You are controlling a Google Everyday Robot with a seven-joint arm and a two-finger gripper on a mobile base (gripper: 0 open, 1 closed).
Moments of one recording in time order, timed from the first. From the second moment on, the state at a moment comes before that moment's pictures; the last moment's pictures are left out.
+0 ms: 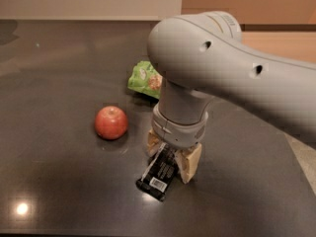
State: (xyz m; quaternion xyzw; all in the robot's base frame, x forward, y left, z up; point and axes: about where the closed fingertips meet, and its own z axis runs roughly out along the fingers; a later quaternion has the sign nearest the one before) arm 0.384 -0.027 0.822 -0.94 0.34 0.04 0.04
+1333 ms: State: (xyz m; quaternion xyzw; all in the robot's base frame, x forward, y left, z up) arm 0.399 -0.035 0.848 -0.93 0.37 0.06 0.04
